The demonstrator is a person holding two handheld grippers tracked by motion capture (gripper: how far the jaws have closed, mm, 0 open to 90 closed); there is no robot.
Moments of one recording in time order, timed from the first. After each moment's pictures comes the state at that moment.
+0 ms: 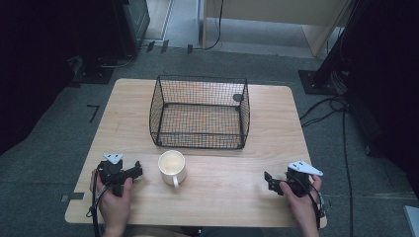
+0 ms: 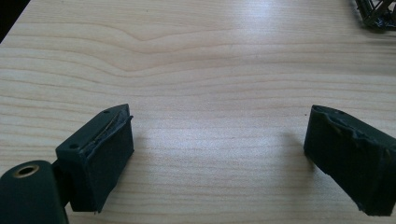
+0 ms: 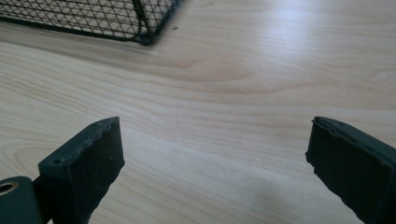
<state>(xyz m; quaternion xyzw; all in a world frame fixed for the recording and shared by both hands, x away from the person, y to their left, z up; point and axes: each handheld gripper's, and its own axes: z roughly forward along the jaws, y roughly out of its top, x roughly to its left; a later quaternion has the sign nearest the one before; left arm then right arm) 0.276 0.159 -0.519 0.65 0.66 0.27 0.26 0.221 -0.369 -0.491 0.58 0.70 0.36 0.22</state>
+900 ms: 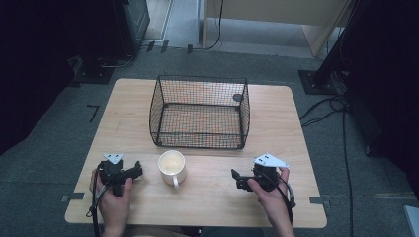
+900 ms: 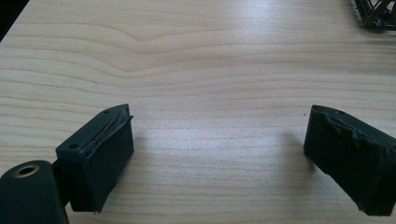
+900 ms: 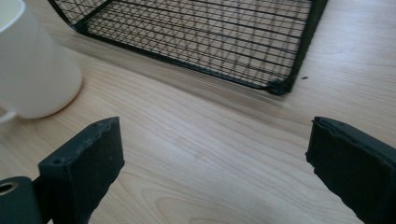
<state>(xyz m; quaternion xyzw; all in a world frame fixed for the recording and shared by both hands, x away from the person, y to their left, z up) 0.276 0.159 -0.519 0.65 0.66 0.27 0.26 0.234 -0.277 -0.468 0.51 0.74 0.41 0.18</state>
